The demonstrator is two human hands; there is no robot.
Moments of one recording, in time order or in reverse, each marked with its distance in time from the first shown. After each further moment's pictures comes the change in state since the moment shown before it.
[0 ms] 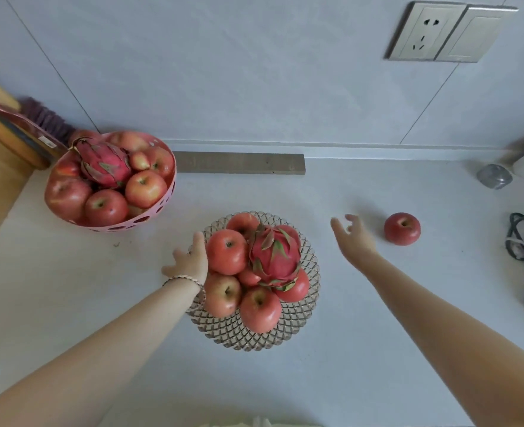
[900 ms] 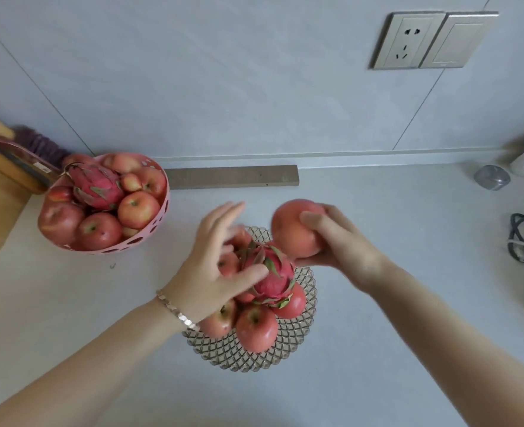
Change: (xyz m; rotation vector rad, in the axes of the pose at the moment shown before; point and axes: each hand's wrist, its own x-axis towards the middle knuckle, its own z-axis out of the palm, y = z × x) left_hand -0.072 0.039 -0.022 0.023 -0.376 1.150; right_hand -0.089 -0.081 -0.050 0.734 -0.472 -0.112
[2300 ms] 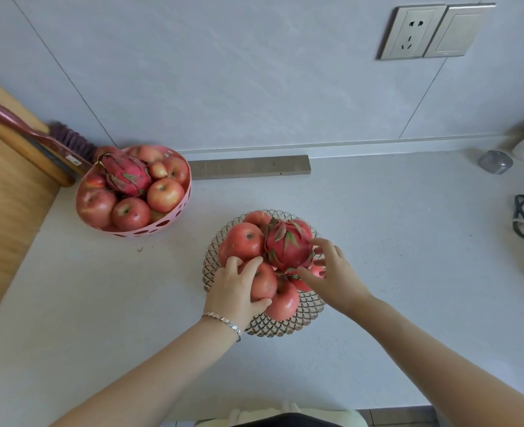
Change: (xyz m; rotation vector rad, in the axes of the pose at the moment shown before) left_hand -0.063 -0.060 0.030 0.700 -0.094 -0.243; right_hand -0.020 0.106 0.021 -0.739 0.151 -0.186
